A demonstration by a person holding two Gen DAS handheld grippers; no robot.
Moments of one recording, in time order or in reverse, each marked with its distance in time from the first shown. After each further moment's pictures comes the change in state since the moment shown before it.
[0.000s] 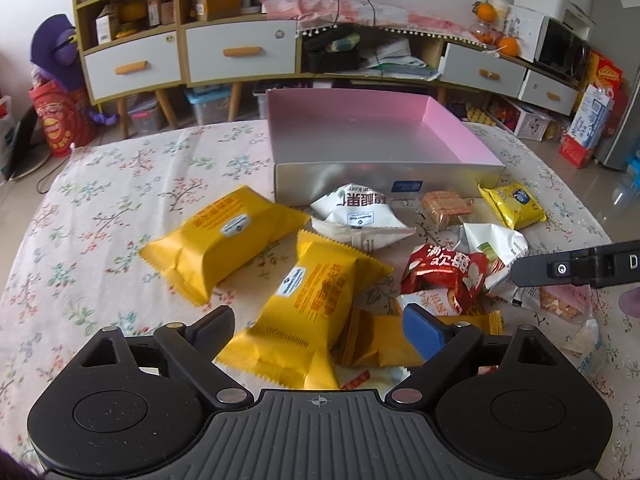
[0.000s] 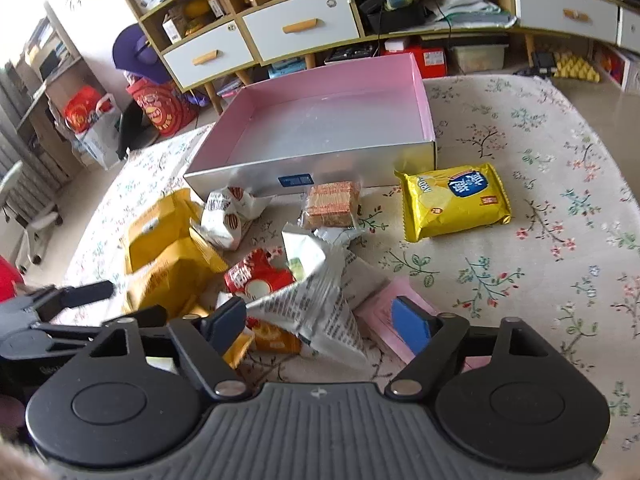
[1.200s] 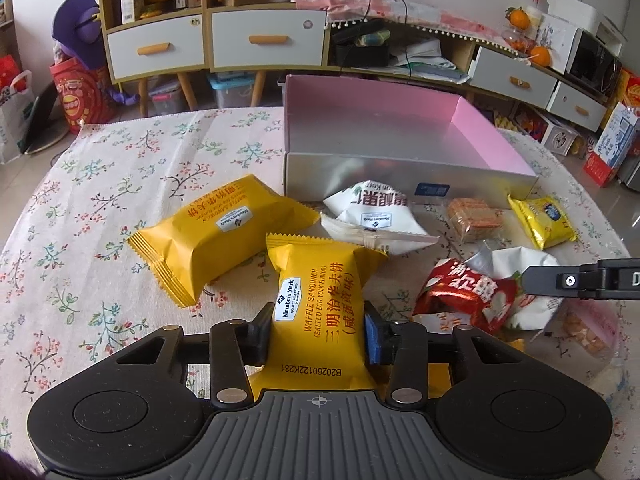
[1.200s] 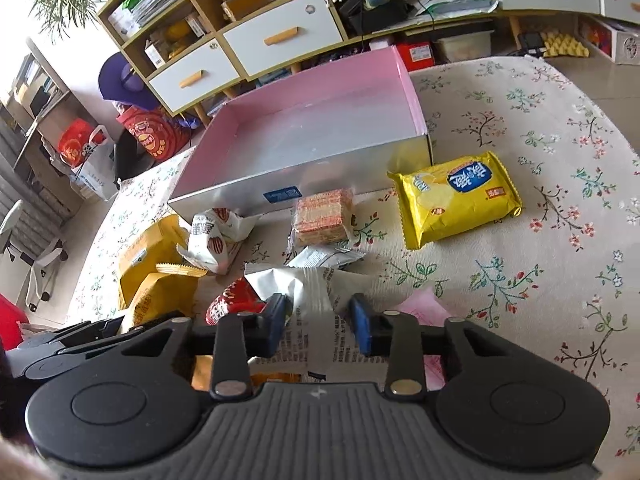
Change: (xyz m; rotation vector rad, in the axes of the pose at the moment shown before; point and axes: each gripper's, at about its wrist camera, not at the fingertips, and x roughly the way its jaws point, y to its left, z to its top) left arm 0.021 -0.001 0.003 -0.084 0.015 0.053; right arm 0.010 -0.010 0.004 0.094 -0.036 0.019
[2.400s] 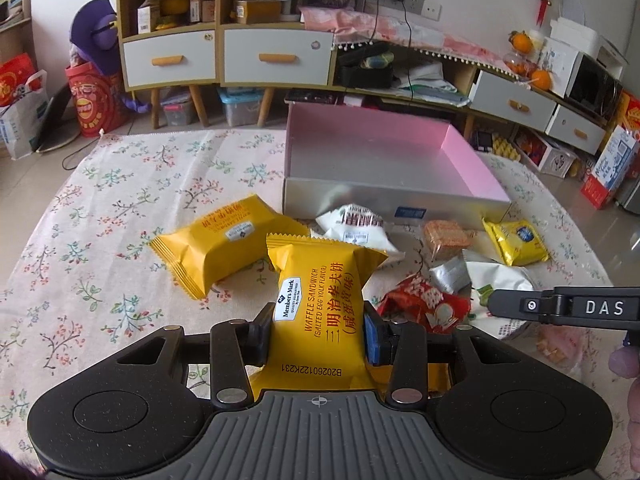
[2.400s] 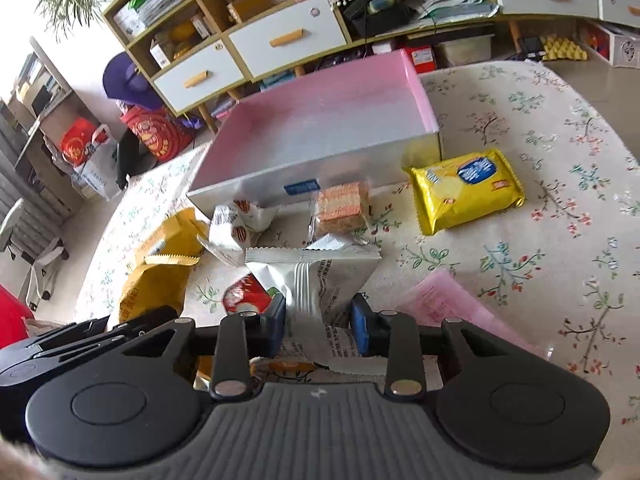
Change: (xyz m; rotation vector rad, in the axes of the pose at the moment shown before) left arm -0.041 -0.012 0.000 -0.048 -0.047 0.011; right arm -0.013 0.010 -0.006 0.003 -0.015 -0.003
